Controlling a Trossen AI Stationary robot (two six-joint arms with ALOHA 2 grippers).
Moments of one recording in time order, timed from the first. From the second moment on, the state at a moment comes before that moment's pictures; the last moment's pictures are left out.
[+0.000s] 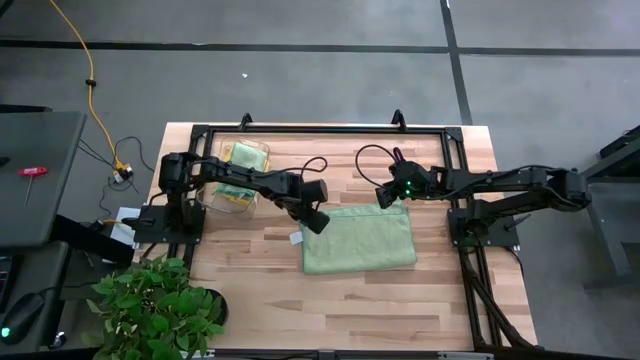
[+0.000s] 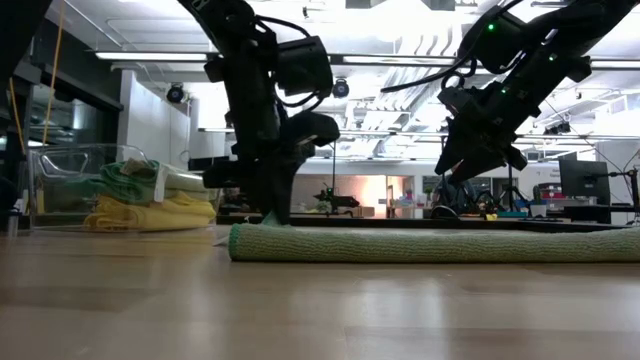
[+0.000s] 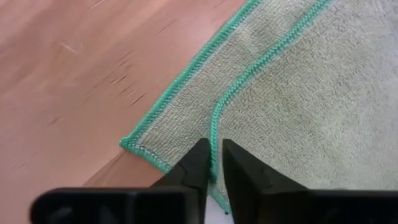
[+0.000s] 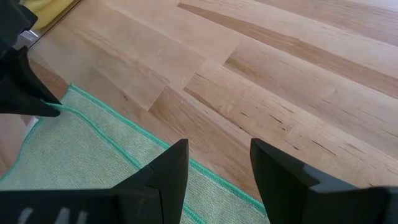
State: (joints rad) left arm 0.22 1.90 1.21 -0.57 0.11 -0.82; right arm -0.26 1.13 0.53 -0.20 0.15 0.68
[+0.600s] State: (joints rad) left arm 0.22 1.75 1.21 -0.60 0.04 -0.74; right arm -0.26 1.13 0.63 -0.37 0.05 0.48
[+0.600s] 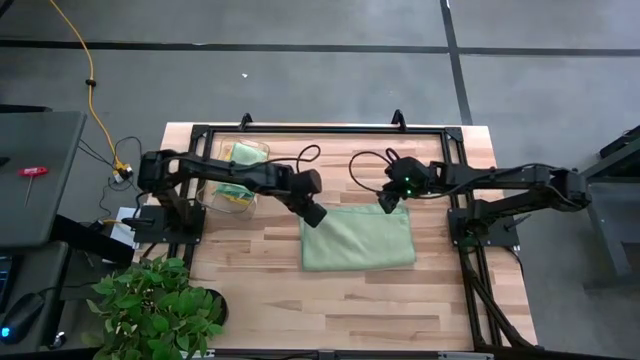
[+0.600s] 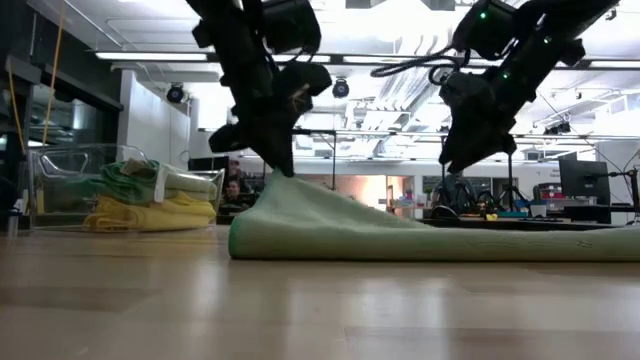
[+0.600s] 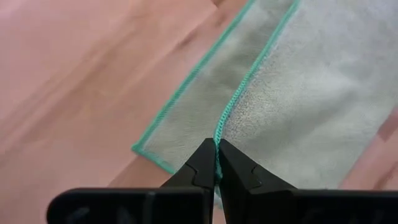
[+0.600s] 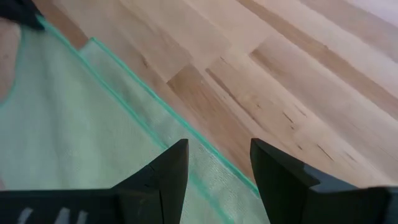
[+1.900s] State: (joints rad) left arm 0.18 1.79 1.21 -0.66 -0.16 -0.76; right arm -0.26 1.13 0.65 -0.56 0.07 0.49
